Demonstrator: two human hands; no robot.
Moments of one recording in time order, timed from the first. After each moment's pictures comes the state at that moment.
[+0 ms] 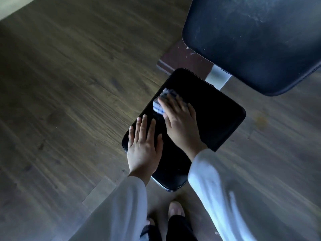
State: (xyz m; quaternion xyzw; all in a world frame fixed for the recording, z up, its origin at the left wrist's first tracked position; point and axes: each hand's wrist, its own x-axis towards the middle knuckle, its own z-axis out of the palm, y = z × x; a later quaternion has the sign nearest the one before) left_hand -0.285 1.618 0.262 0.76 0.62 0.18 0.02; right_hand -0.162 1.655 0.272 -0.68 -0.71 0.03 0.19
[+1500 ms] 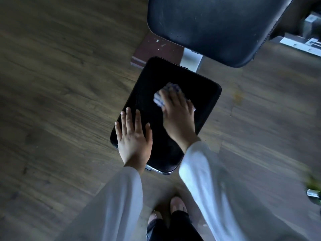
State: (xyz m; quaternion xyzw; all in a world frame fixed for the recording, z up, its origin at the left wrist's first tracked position) left_hand -0.286 1.617 0.259 0.77 0.61 0.18 0.04; right_hand -0.157 1.622 0.279 -0.79 -0.58 0.07 0.19
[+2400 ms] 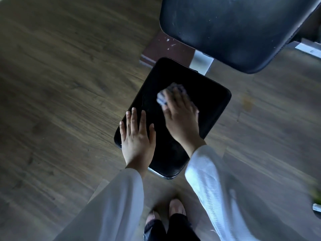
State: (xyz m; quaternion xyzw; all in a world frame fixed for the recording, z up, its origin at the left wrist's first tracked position) left_hand -0.286 1.619 0.263 0.77 0.61 0.17 0.08; right_hand -0.159 1.631 0.285 -0.78 -0.58 0.10 0.22
